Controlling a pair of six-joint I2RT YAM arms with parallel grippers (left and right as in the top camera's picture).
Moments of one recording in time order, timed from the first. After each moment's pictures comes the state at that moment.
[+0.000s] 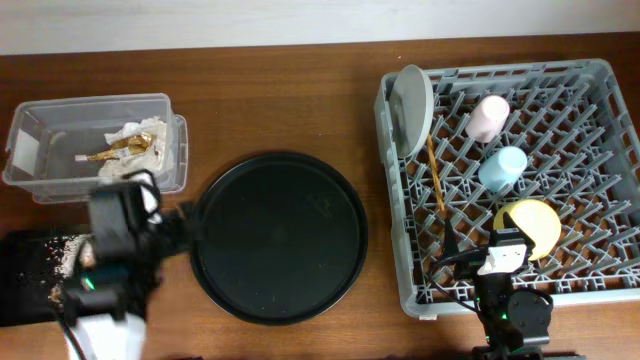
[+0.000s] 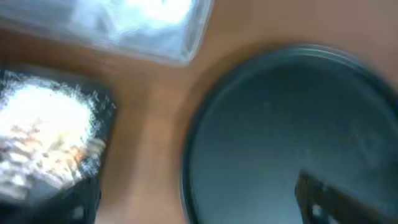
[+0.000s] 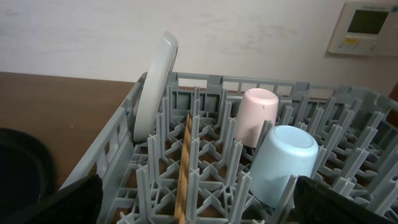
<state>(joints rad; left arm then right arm) 0.08 0.97 0.94 -0.91 -0.04 -0.19 0.03 0.01 0.01 -0.07 0.00 -0.06</state>
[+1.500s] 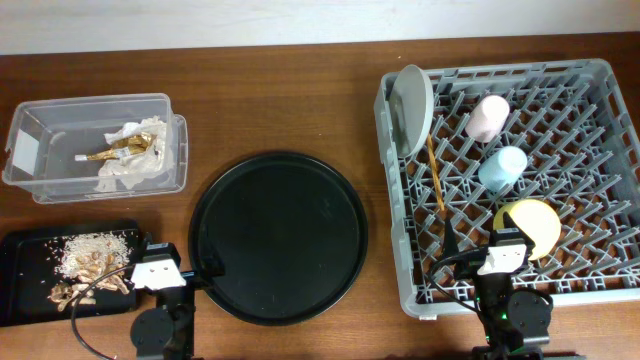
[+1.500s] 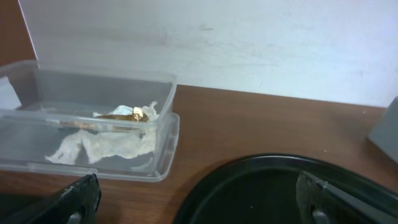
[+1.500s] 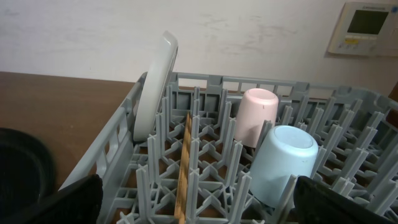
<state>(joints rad) 0.03 0.01 0.01 -0.08 -0.06 -0.09 0.03 0.01 0.01 -0.08 0.00 -0.06</state>
